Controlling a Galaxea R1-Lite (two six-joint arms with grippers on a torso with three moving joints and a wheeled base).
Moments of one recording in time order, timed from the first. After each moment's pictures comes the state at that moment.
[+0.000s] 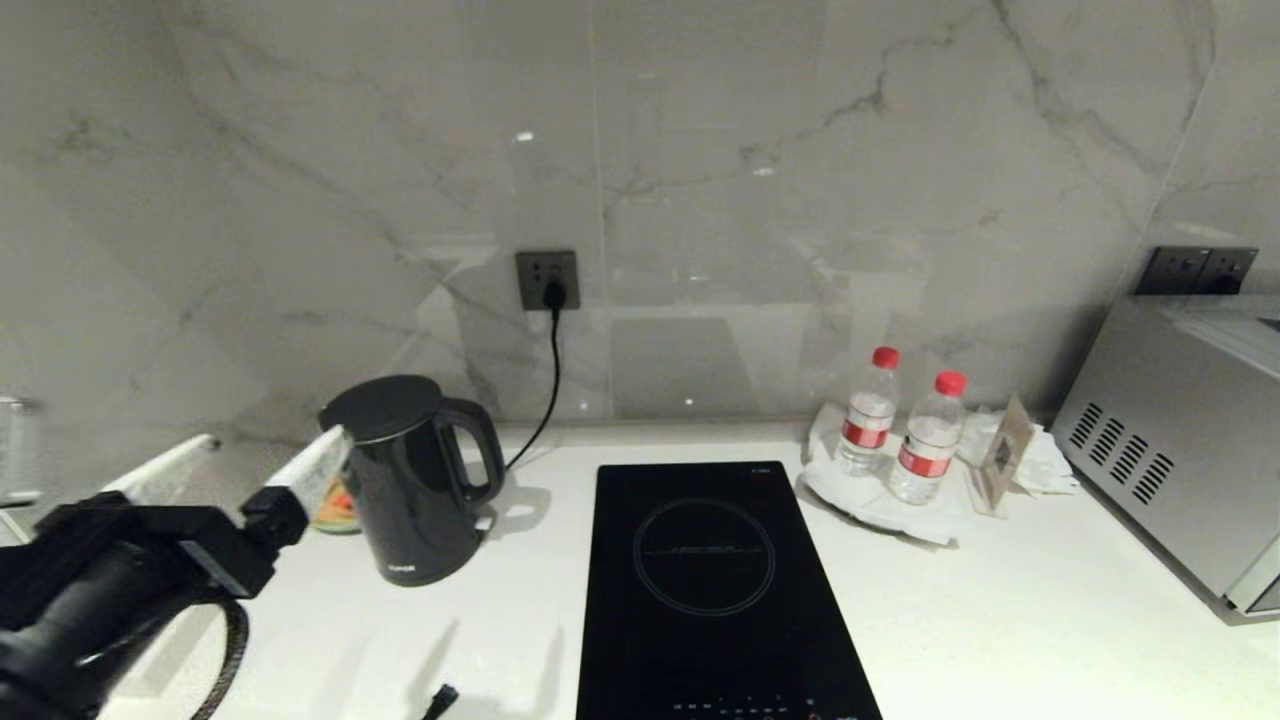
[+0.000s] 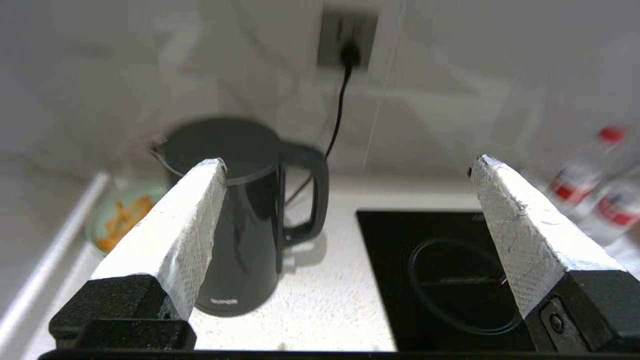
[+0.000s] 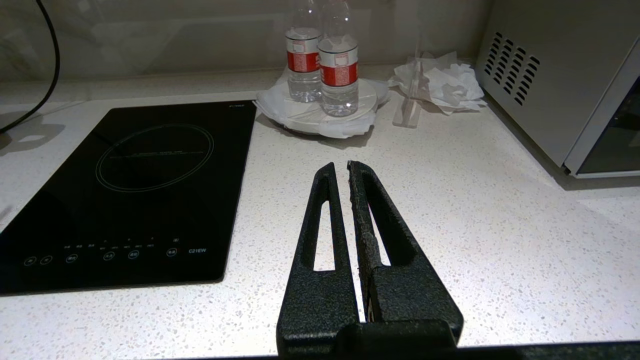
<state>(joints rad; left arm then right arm) -0.44 1.13 -0.19 -1.05 0.32 -0.12 0.00 0.00 0.00 0.00 0.00 0.00</state>
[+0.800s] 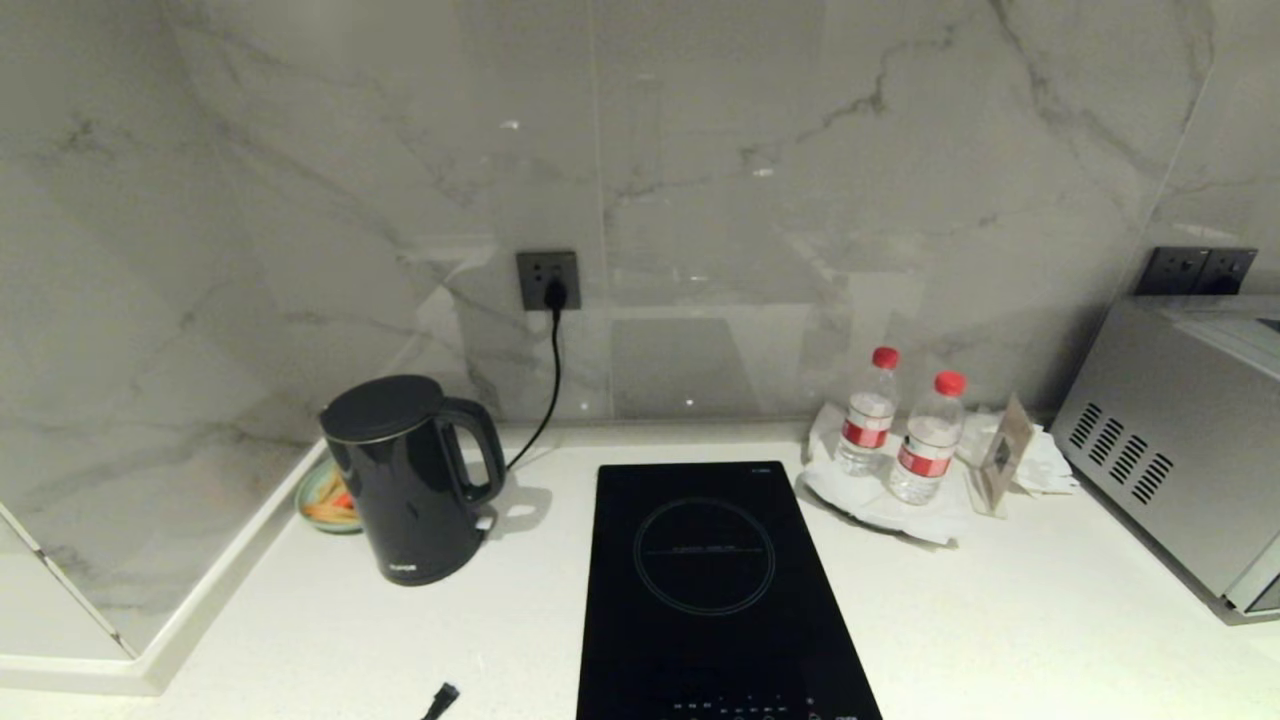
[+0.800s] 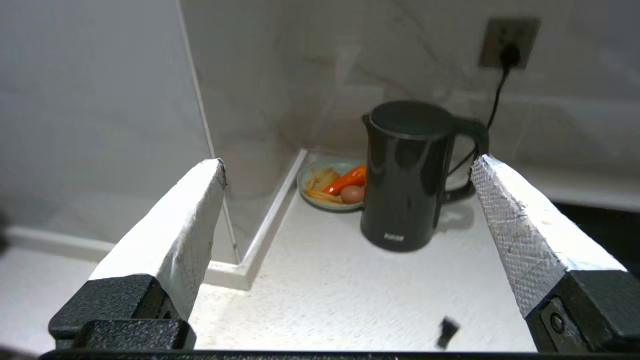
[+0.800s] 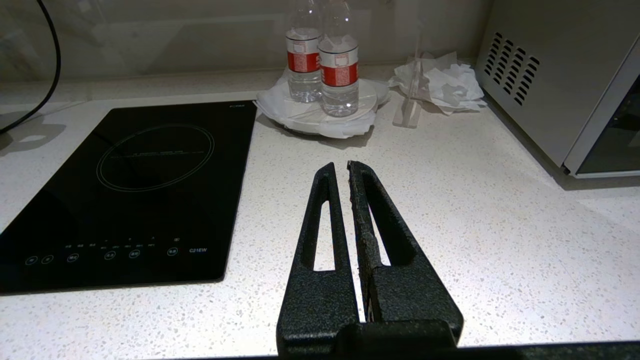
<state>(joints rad) 0.00 0.20 -0.43 0.10 0.21 0.07 0.00 0.00 0.00 0.00 0.00 0.00</state>
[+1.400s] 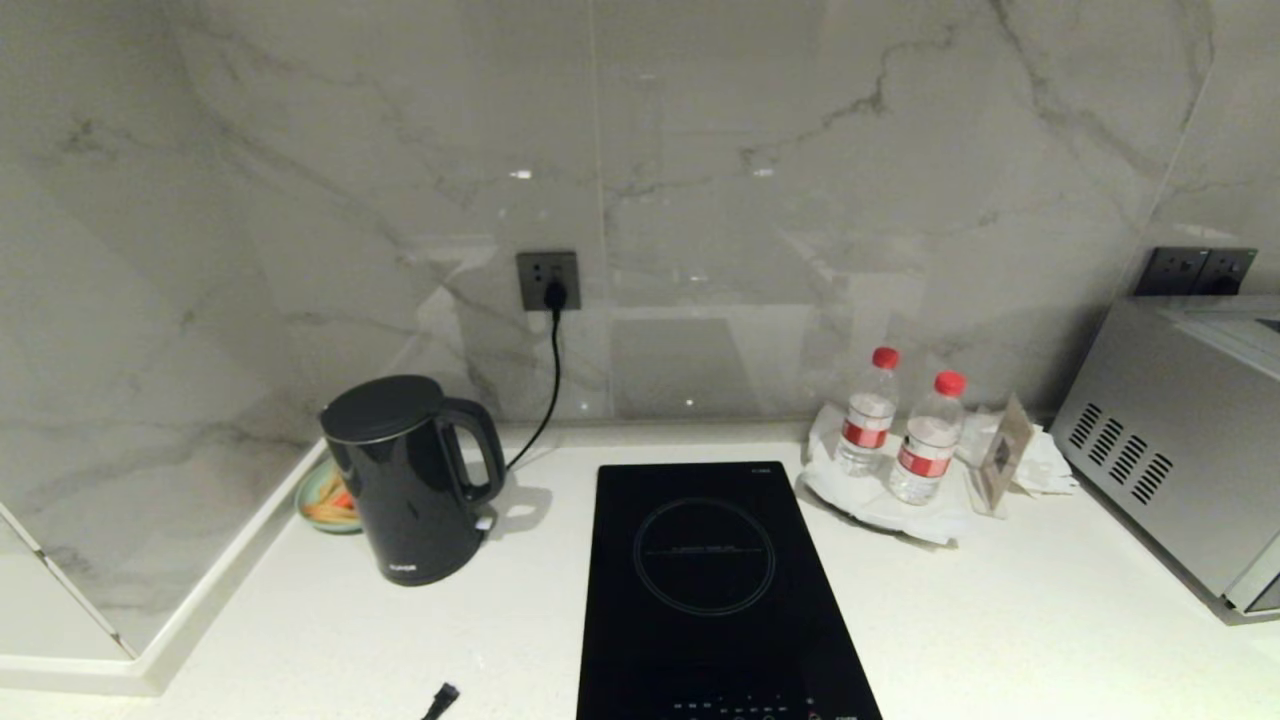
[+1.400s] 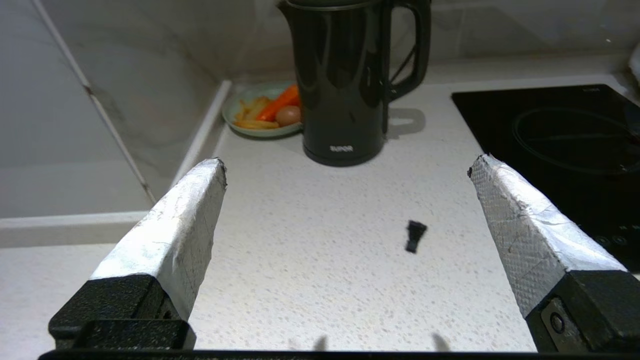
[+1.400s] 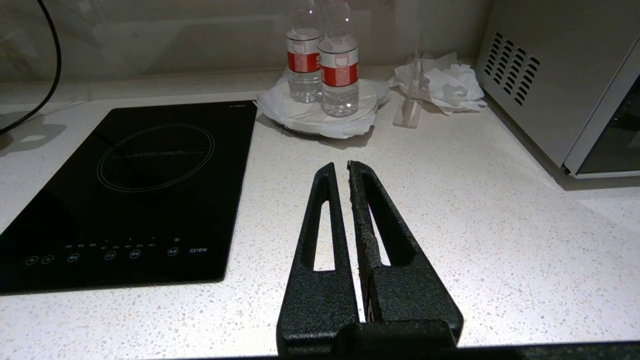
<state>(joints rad) 0.00 0.00 -0.02 0.02 0.00 0.07 0.00 0.00 0.00 0.00 0.00 0.00</state>
